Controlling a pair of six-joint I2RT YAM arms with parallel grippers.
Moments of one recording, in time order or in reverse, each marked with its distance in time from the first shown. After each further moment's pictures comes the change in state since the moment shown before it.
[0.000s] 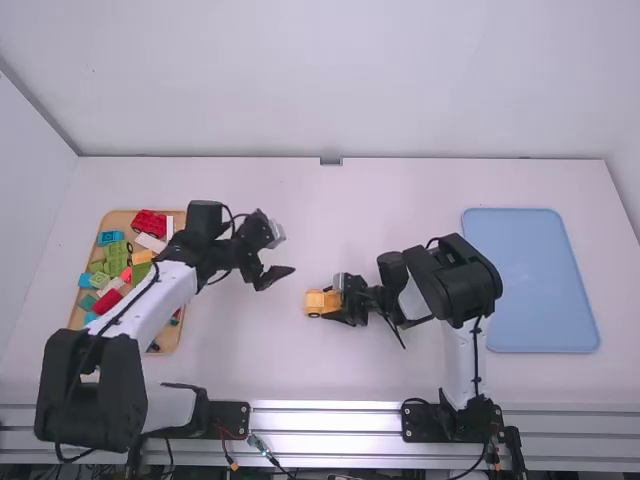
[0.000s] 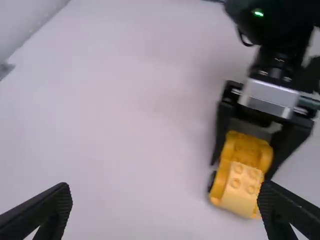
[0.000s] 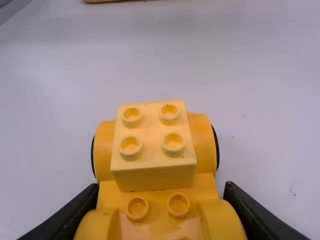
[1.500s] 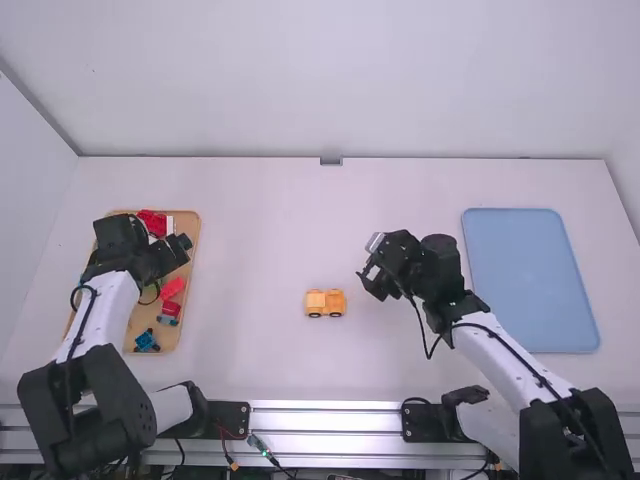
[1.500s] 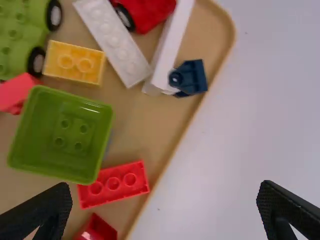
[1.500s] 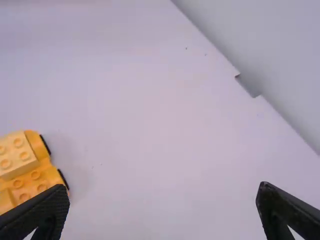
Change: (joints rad) left arm 0.498 -0.073 0.001 -0.192 -0.684 -0.972; right arm -0.092 -0.969 -0.066 -0.673 0.604 0.048
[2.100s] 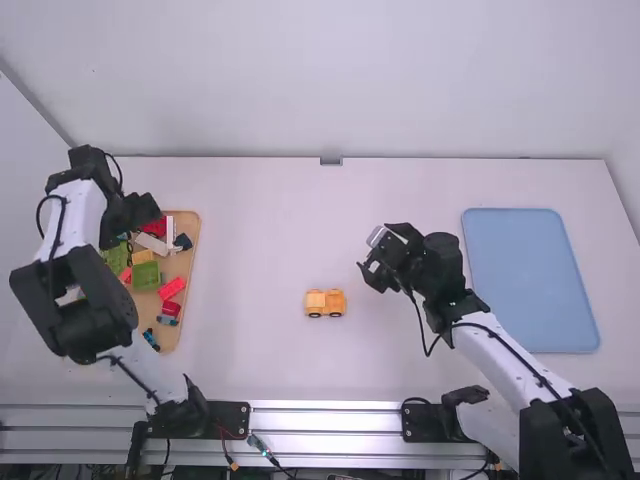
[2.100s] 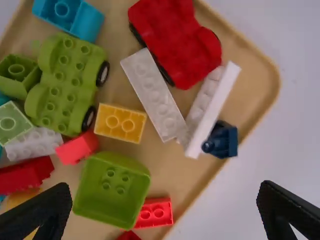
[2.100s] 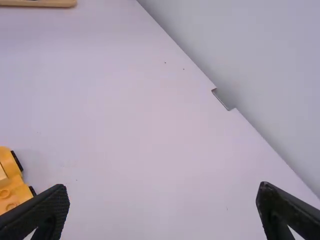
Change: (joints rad) left arm 0.048 0.557 0.807 -0.569 -0.089 0.007; right arm 0.000 0.000 0.000 0.079 0.038 0.000
